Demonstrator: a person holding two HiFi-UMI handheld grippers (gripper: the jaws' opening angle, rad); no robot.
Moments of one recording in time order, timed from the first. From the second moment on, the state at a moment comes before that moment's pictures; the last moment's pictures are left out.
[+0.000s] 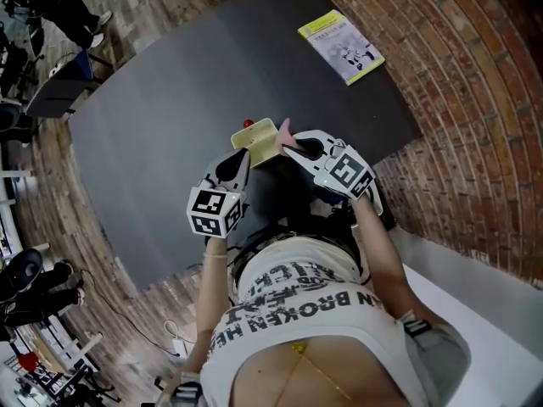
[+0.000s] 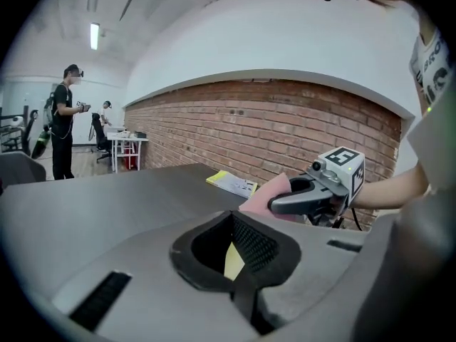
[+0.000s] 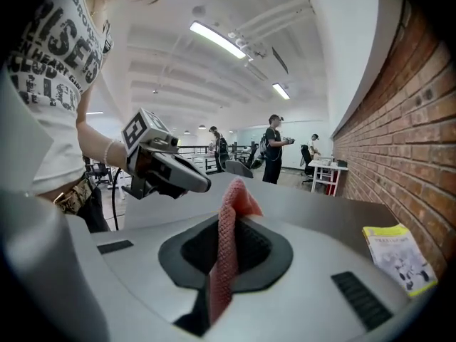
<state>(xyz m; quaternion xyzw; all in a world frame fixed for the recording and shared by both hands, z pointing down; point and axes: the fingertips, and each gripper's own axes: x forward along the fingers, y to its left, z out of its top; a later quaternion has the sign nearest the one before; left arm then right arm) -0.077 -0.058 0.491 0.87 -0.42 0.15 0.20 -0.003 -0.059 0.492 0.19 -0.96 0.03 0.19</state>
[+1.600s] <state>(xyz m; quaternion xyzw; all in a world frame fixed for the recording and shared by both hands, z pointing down) -0.058 -0.043 0.350 0.88 -0.46 0.02 0.08 -0.011 -0.040 0.342 0.18 -0.98 -0.03 0.02</state>
